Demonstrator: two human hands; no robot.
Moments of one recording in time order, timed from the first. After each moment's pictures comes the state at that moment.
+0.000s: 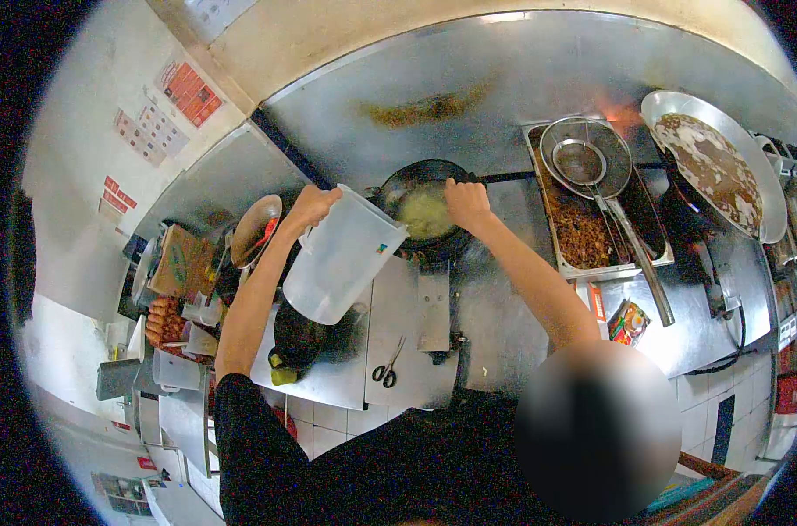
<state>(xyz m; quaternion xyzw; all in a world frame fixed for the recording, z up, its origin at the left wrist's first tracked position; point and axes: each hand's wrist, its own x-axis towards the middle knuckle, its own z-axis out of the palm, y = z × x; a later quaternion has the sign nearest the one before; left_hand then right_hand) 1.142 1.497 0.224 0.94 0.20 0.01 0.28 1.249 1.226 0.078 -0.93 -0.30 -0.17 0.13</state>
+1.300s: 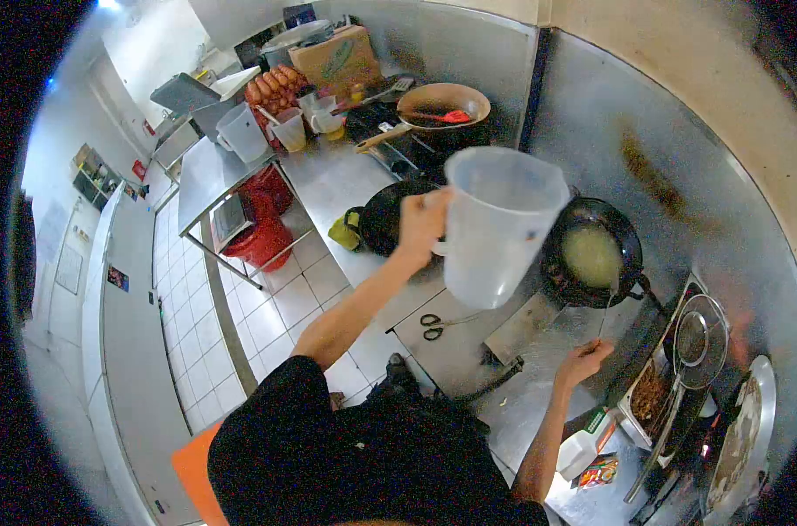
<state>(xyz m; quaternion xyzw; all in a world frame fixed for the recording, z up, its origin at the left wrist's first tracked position) 0.930 1.524 0.122 0.58 0.37 0.49 0.53 1.113 1.208 -0.050 -0.82 -0.15 -0.29 0.47</state>
